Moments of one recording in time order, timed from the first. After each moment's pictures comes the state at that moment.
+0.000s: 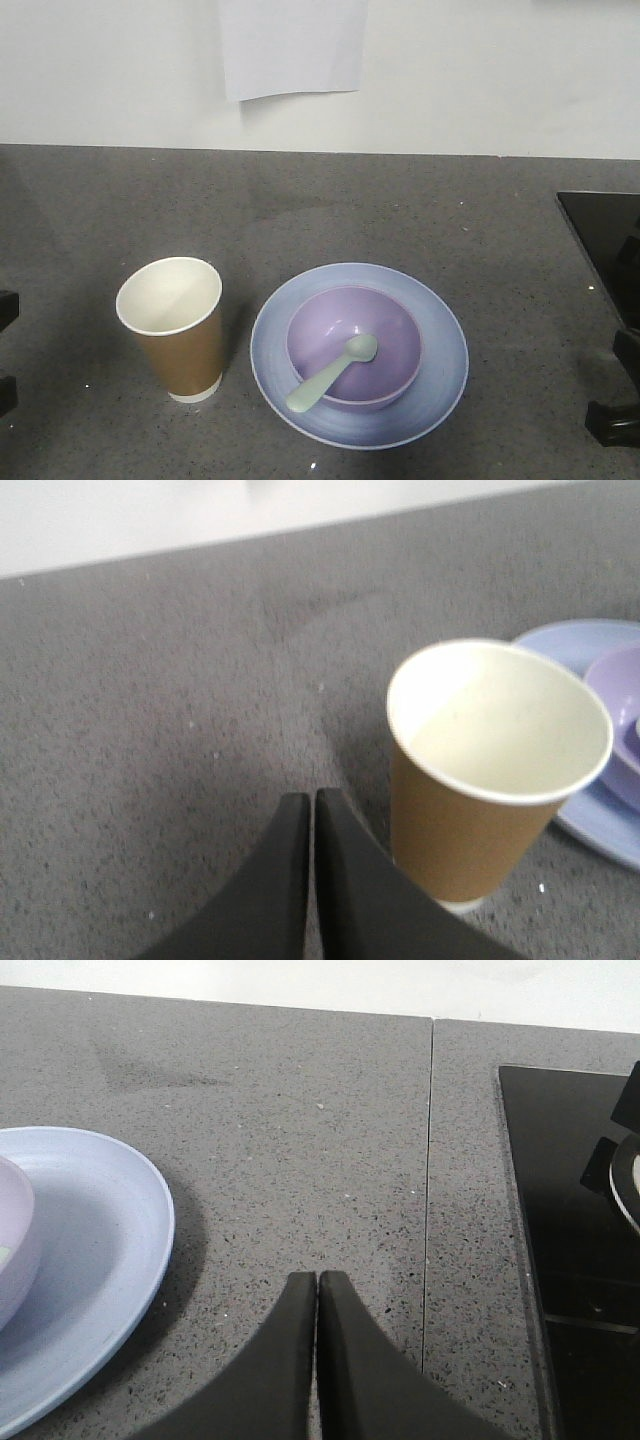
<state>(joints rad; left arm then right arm) -0.20 0.66 -0.56 -0.26 0.44 0.20 0.36 0.57 -0.34 -0.77 0.35 0.77</state>
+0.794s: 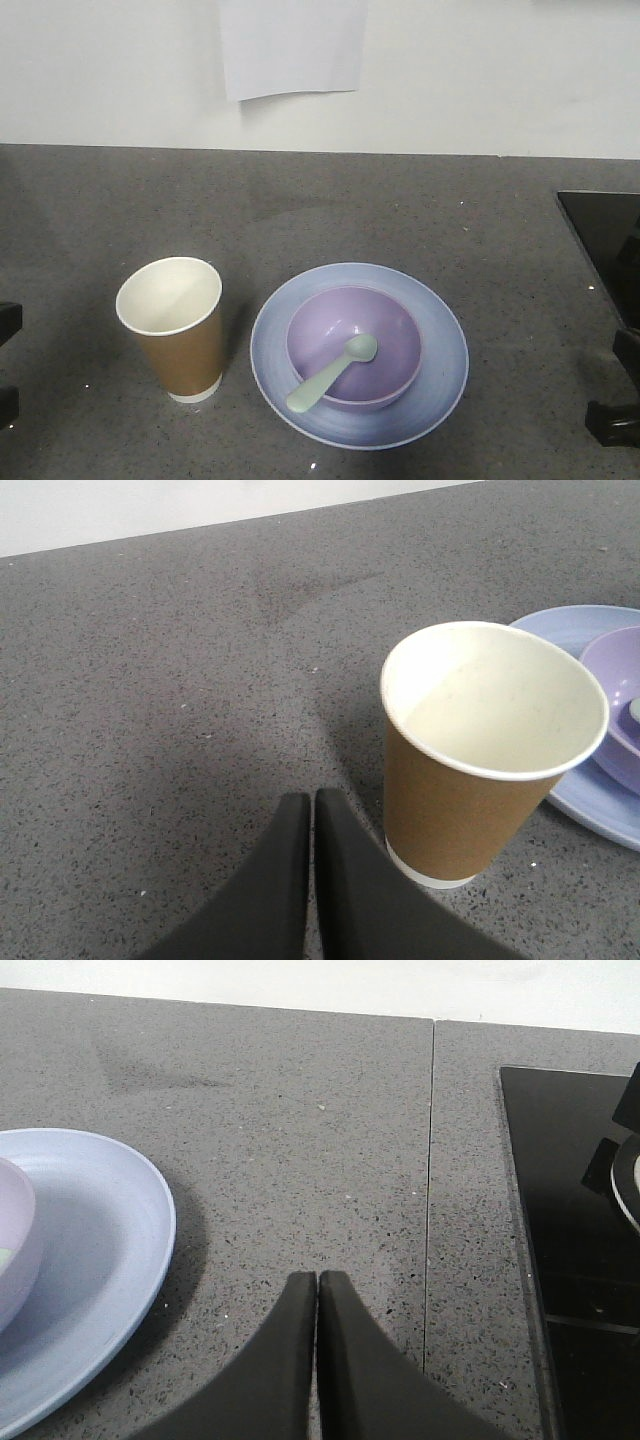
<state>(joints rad) -0.20 0.66 -0.56 -0.27 0.49 0.20 0.36 0.57 -0.34 -0.77 0.35 0.77</state>
